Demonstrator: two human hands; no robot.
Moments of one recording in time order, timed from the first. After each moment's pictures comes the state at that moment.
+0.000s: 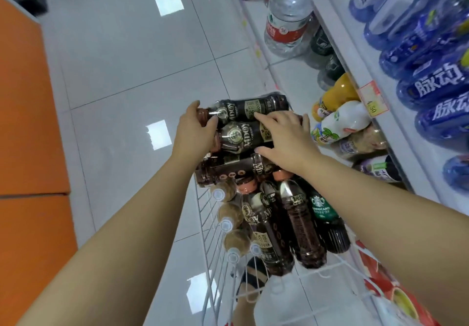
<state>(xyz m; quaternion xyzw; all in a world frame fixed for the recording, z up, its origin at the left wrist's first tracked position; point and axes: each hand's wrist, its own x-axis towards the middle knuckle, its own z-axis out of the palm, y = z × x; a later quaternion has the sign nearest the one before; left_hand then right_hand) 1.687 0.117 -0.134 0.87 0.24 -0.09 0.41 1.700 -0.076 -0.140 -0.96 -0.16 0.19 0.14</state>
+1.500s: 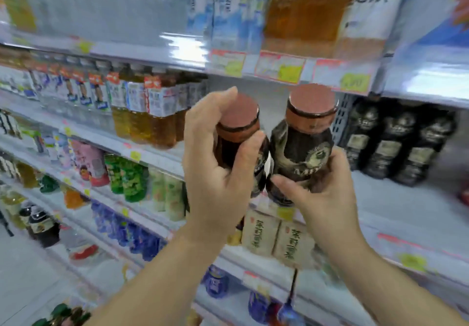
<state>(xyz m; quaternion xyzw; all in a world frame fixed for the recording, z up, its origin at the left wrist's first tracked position) 1.334 -0.291 0.420 0.44 -0.46 0.34 0.69 1.242 -0.405 0.397 -0.73 0.05 -0.49 0.47</state>
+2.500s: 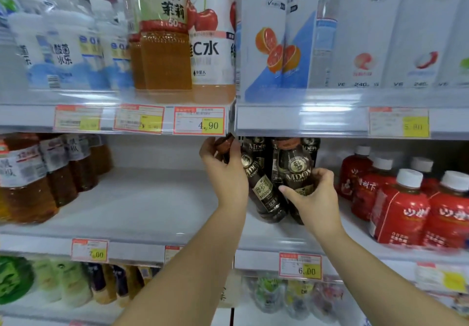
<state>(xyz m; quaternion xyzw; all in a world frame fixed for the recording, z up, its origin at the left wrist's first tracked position) 1.283 -0.518 0.446 0.39 -0.27 -0.09 0.88 1.152 -0.576 0.395 -0.68 0.36 -0.57 0.29</state>
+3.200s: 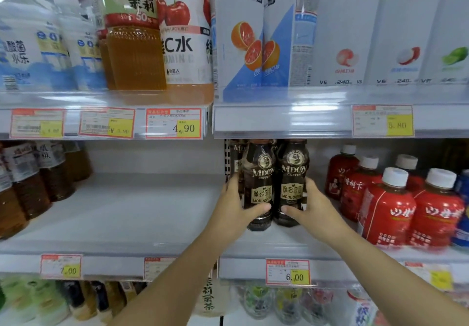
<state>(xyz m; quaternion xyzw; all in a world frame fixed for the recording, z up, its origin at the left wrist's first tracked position) 1.287 -0.518 0.389 0.61 -0.57 -0.17 0.52 1.121 -0.595 0.393 -0.79 0.38 -0.37 0.30</state>
